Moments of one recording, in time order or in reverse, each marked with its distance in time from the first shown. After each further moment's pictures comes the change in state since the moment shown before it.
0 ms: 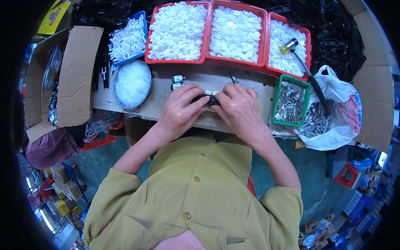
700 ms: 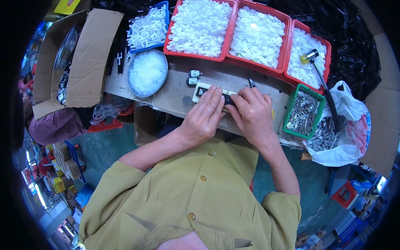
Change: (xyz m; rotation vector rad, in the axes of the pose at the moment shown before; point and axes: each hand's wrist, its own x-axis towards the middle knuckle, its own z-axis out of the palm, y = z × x) left_hand -0.022 0.028 0.025 0.334 -0.012 0.013; right_hand -0.006 0.006 0.016 0.107 0.126 -0.027
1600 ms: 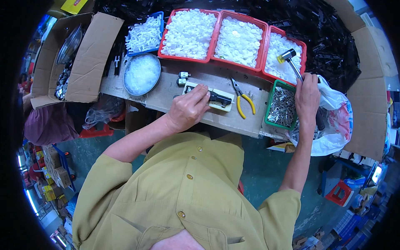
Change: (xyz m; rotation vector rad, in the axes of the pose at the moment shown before) left_hand 0.010 -0.017 0.002 -0.017 0.071 0.049; right_hand -0.027 0.130 -0.112 -0.509 0.202 0.399
